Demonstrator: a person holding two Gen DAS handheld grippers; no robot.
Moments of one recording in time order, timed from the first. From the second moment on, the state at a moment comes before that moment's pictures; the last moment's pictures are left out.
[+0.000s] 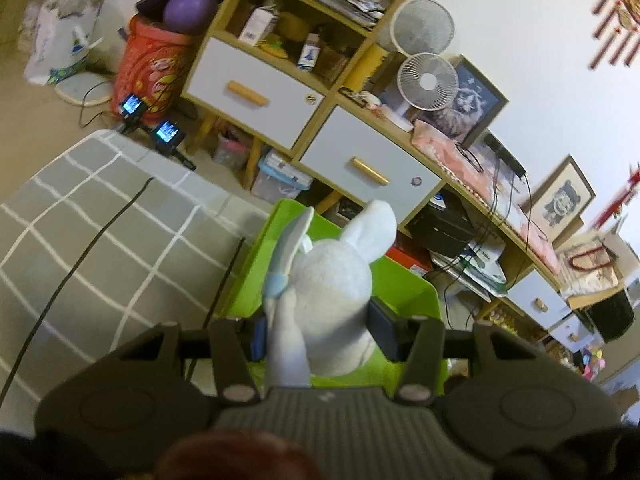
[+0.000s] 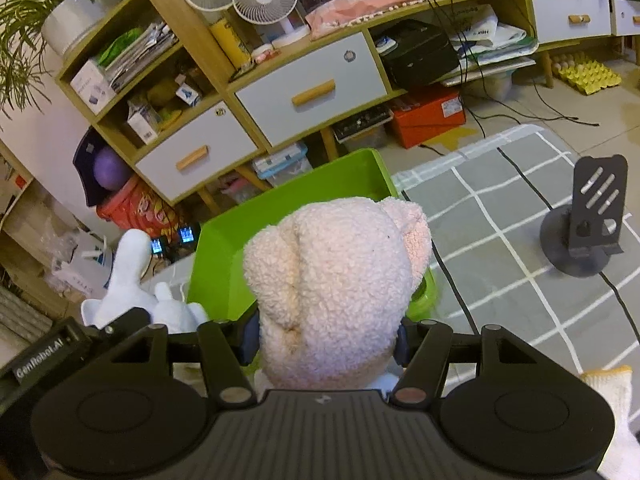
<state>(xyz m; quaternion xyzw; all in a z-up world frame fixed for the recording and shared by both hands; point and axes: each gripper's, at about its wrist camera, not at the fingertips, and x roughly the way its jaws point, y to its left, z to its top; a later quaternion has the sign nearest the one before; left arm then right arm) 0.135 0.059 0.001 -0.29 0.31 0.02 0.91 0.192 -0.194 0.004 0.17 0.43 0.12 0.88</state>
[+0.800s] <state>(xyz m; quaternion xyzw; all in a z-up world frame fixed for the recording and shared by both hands) 0.151 0.057 -0.041 -0.30 0.32 0.02 0.90 0.217 -0.215 -0.033 0.19 0.39 0.08 0.90</state>
